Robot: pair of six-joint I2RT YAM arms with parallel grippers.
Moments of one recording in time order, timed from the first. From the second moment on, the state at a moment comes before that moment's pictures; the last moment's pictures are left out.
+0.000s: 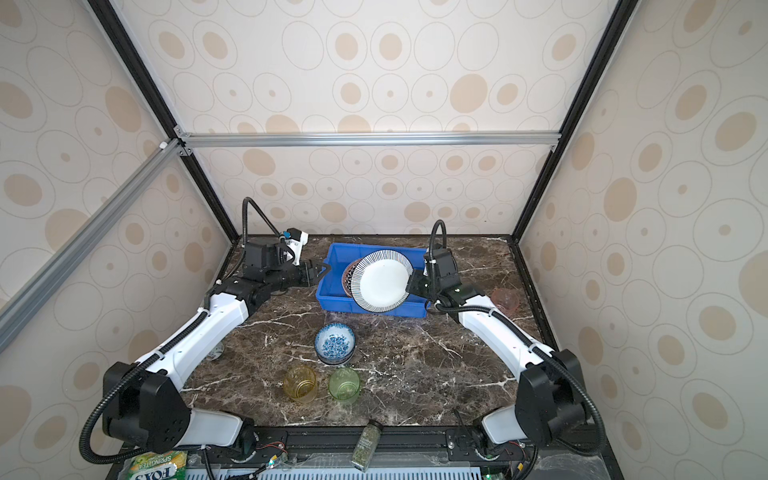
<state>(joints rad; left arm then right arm) -0.26 1.40 1.14 -0.27 0.43 -0.34 0.40 1.45 1.10 -0.31 -0.07 0.66</state>
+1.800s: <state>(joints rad) -0.23 1.54 1.21 -0.24 0.44 -0.36 0.37 1.93 1.35 -0.12 -0.22 0.72</state>
